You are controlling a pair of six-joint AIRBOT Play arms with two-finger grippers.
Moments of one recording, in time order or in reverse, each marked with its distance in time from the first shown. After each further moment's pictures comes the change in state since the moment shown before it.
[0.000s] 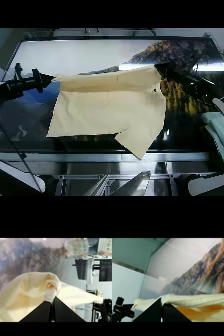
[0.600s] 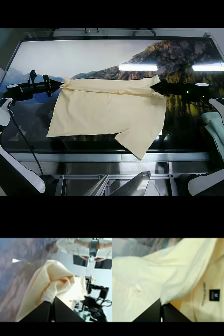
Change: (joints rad) left arm -0.024 -0.218 0.166 0.033 -0.113 -0.071; right arm -0.024 -0.089 0.018 -0.502 0.010 0.209
